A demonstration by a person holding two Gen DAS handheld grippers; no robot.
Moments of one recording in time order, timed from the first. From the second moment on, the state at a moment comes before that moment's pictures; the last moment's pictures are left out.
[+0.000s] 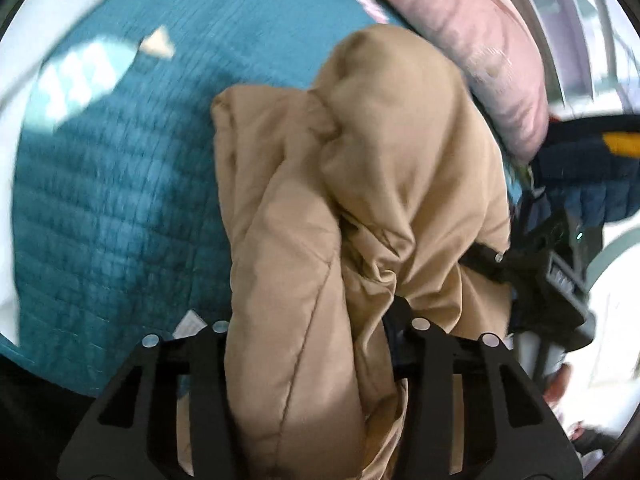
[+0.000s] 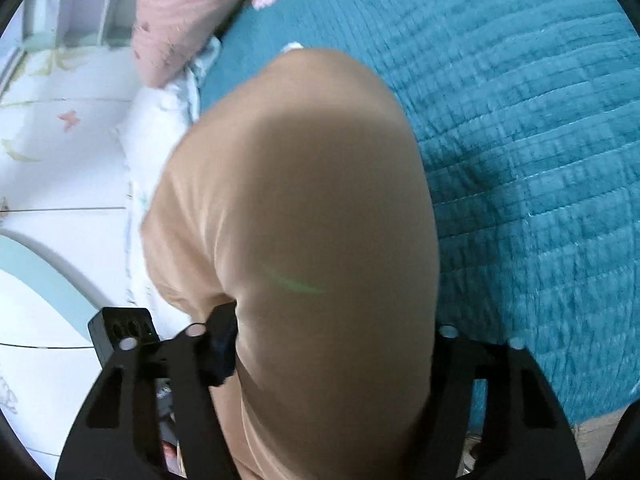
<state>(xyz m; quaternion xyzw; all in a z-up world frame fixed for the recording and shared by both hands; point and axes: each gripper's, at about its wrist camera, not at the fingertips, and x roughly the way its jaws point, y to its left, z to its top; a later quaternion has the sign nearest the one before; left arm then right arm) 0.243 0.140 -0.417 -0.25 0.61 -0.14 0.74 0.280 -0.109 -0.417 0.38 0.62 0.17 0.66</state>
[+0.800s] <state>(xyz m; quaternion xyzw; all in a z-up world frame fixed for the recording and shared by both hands) 0.272 -0.033 -0.336 -0.17 0.62 -0.20 0.74 0.240 -0.218 -0.329 0.38 0.53 0.16 0.74</state>
